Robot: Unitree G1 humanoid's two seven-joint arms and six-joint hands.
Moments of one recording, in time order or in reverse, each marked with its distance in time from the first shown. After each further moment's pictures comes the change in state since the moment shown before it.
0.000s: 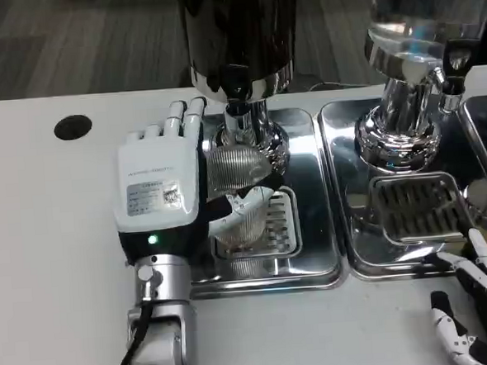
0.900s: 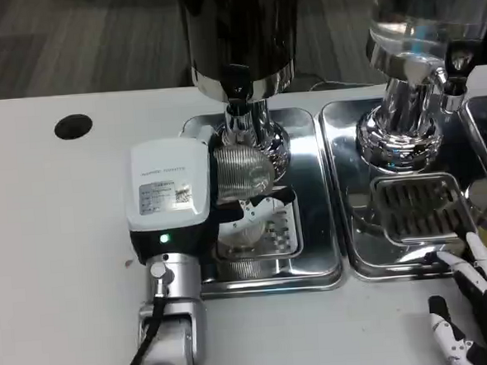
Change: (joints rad) left arm -0.023 -0.038 -0.006 0.049 0.029 0.015 -0.023; right arm 0.034 -0.001 0.011 -0.067 -0.020 0.057 0.018
